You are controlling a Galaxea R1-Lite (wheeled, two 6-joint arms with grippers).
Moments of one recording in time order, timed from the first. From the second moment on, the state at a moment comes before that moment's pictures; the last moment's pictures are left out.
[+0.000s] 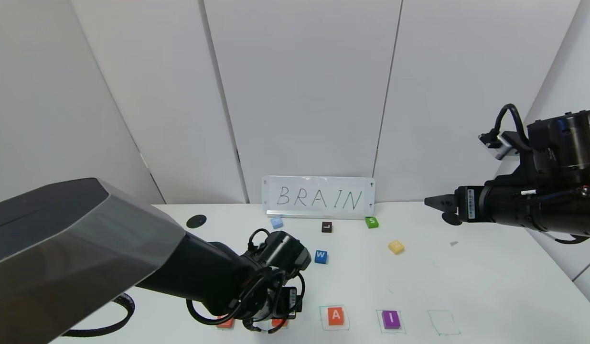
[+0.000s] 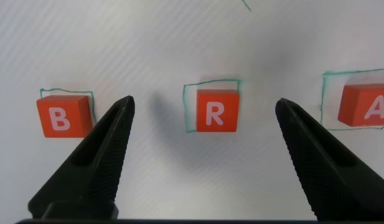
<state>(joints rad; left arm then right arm) -0.69 2.09 -1.04 0.09 0.27 -0.63 0.30 1.62 -1.04 -0.02 -0.07 0.21</state>
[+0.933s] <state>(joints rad) -0.48 1.76 -1.09 0.08 0.15 -0.26 0.28 1.66 -1.04 -0.04 -0.07 0.21</state>
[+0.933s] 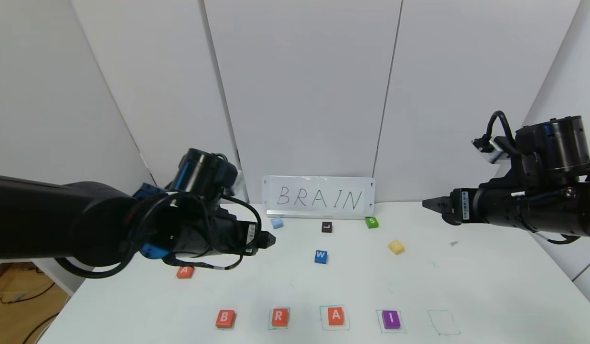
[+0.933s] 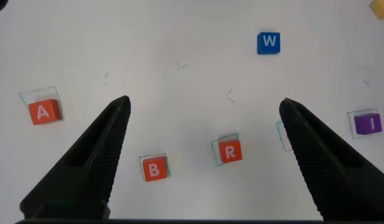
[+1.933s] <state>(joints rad) -0.40 1.64 -1.12 0.06 0.08 -0.19 0.30 1.82 -1.18 0.07 -0.18 0.29</state>
